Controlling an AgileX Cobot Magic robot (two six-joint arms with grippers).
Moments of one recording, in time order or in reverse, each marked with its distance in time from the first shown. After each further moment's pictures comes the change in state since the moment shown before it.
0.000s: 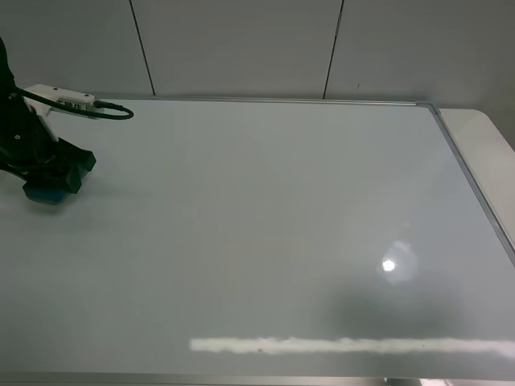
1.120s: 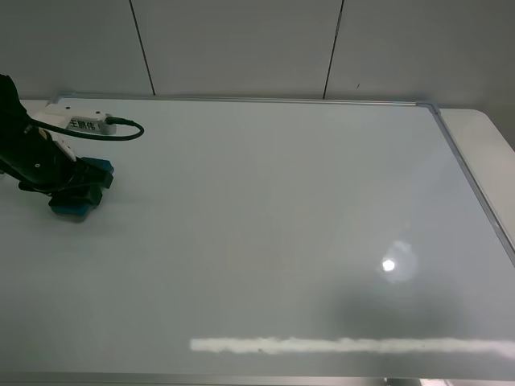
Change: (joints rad) left arm -0.025 0.000 0.167 -0.065 -0.281 0.009; right arm 0.000 0.000 0.000 0.000 0.000 0.000
